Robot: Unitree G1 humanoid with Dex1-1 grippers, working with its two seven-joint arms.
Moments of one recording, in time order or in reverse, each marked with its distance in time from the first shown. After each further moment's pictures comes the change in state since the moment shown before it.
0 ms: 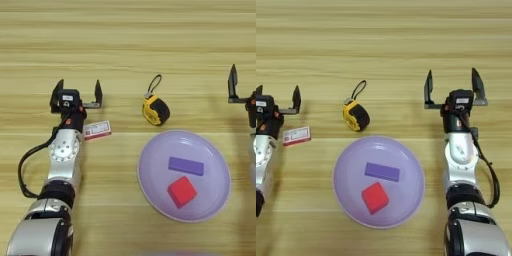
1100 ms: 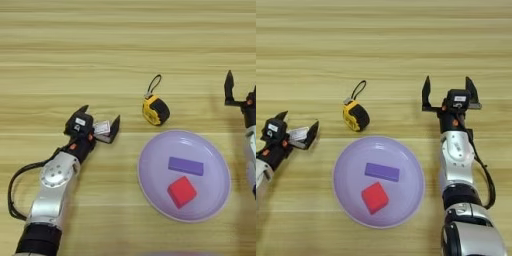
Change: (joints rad) left arm 0.341 0.077 -0.158 -0.568 -0.054 0.541 -0.315; right arm 0.012 0.026 0.020 -0.076 0.081 0.225 0.024
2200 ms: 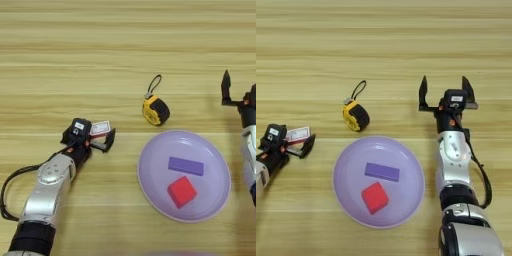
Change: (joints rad) left arm -0.011 0.017 0.013 0.005 0.010 0.174 0.020; right arm 0.003 0.013 0.007 -0.007 0.001 0.001 0.001
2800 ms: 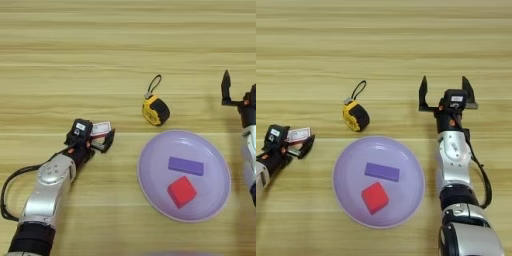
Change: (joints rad) left arm 0.007 0.001 -0.007 -0.011 0.001 0.004 -0.022; right arm 0.000 0.000 0.000 0.000 0.001 0.000 0.001
